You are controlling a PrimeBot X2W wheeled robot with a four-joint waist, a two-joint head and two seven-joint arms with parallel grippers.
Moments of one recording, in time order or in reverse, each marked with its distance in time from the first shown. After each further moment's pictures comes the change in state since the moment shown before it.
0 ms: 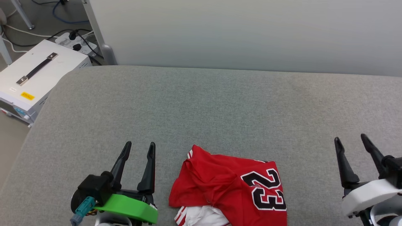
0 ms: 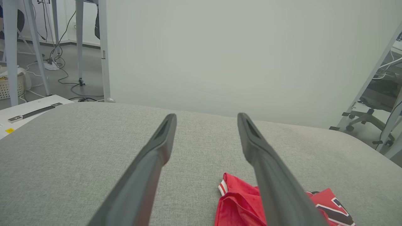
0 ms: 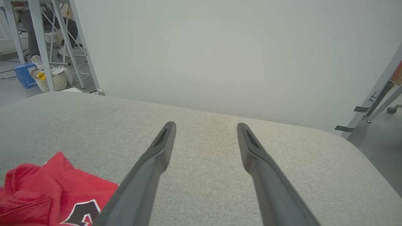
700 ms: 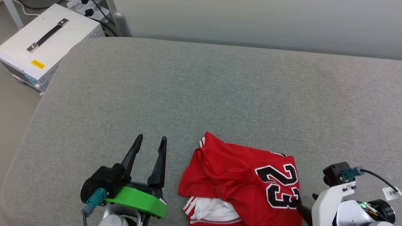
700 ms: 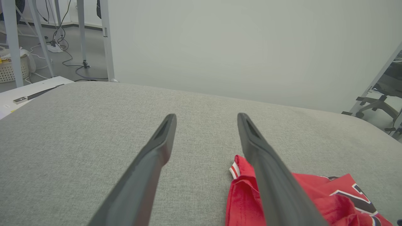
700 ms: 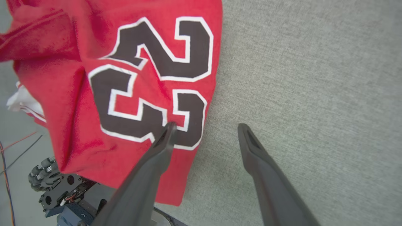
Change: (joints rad) left arm -0.053 0.002 -0.056 0.026 0.010 0.000 0.000; right arm 0.033 -0.015 0.171 -0.005 0.195 0.000 0.766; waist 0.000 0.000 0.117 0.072
